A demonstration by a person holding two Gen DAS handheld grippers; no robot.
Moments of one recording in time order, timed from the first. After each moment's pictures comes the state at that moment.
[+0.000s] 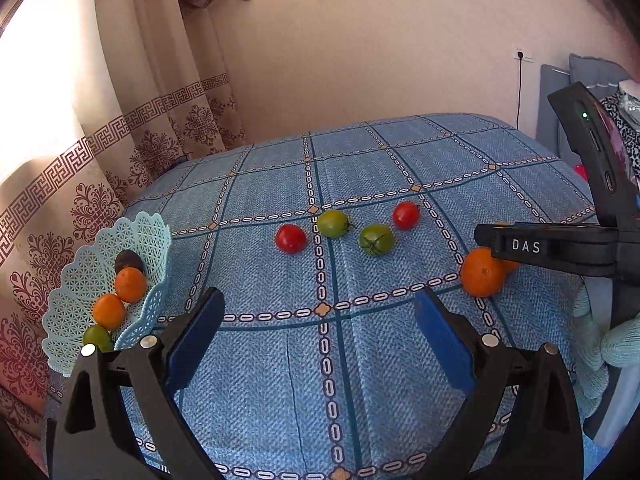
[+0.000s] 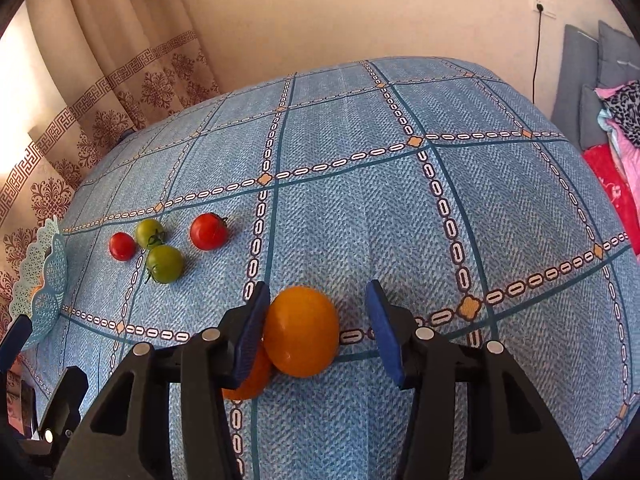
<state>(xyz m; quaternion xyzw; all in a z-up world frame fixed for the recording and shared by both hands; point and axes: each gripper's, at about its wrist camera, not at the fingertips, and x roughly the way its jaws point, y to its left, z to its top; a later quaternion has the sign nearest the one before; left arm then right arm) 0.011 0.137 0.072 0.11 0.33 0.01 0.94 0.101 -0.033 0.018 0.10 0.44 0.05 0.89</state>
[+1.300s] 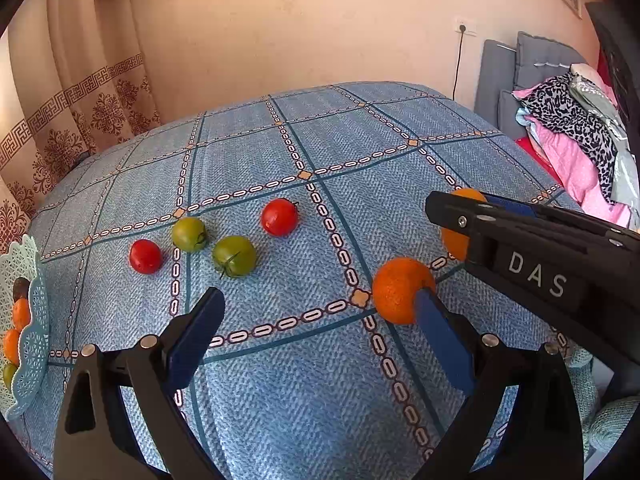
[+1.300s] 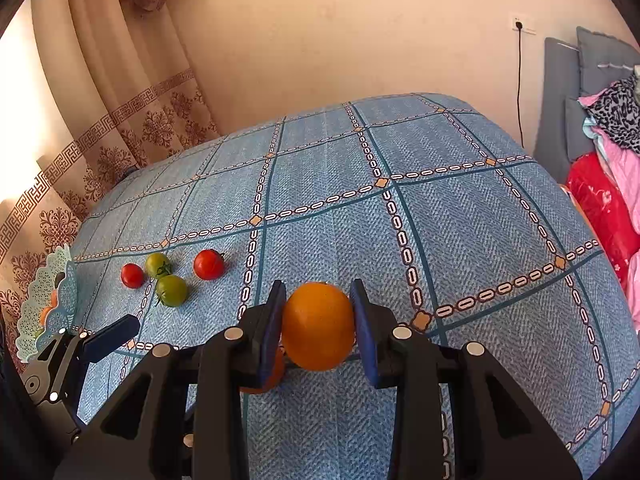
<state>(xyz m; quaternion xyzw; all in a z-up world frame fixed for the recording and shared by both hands) 0.065 0.066 0.043 0.10 0.39 -0.12 0.91 0.070 -0.066 0.044 0.13 0.37 0.03 0.92</state>
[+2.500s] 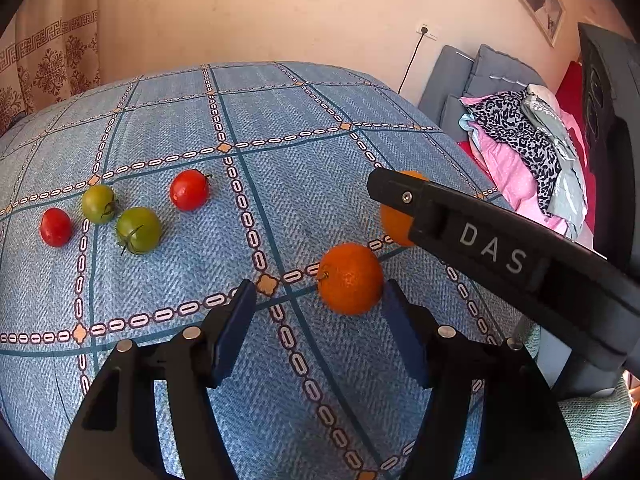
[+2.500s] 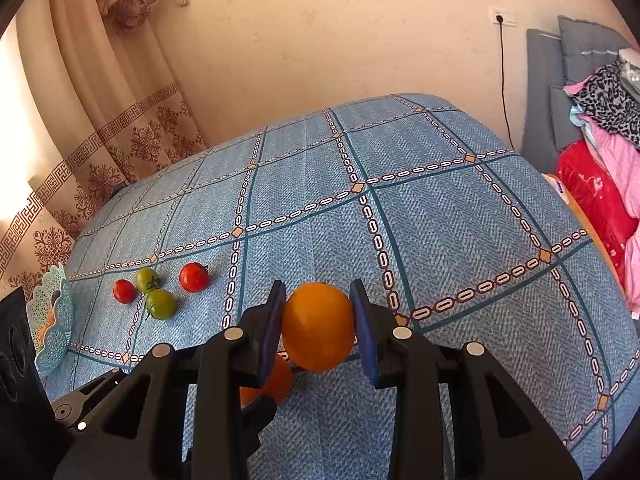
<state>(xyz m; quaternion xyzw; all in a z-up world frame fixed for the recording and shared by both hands) 0.071 0.051 0.024 0.01 0.43 -0.23 0.87 0.071 -0.072 0.044 0.15 0.37 0.00 0.92</state>
